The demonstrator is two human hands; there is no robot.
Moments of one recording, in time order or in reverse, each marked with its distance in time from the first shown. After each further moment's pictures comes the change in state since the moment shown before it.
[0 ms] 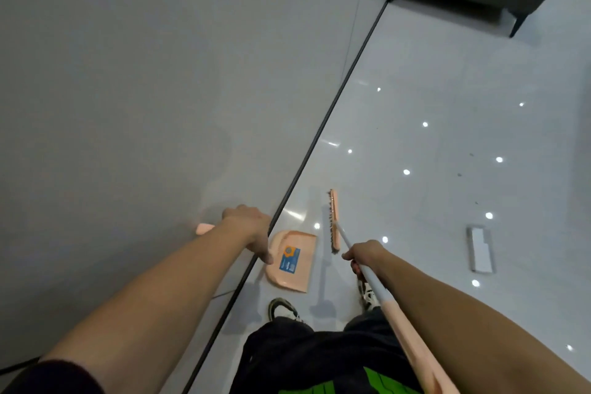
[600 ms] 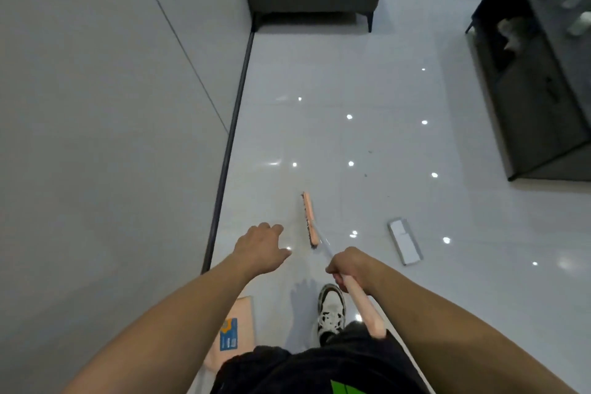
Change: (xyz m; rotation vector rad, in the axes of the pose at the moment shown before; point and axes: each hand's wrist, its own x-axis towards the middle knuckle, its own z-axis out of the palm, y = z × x) left_hand 0.108 0.313 -0.190 -0.171 0.230 0.283; right_hand 0.074 0.007 -0.300 0.359 -0.067 0.008
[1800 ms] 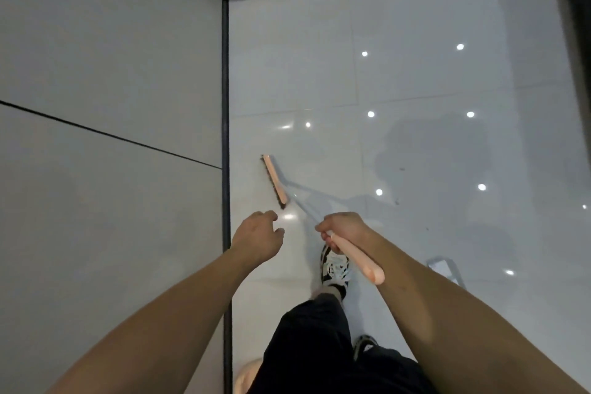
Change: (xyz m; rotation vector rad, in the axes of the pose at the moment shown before) left_hand 0.406 -0.002 -0.234 -0.089 -0.025 -0.154; right_hand 0.225 -0.415 -0.104 0.347 -0.159 0.103
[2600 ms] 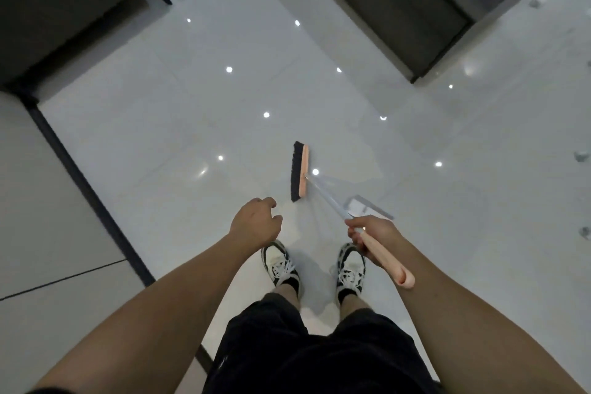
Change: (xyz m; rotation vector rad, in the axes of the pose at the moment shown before) left_hand -0.049 0.266 0.092 0.343 -0.134 0.535; right_hand -0.113 0.195 -0.259 0.890 0.256 -0.042
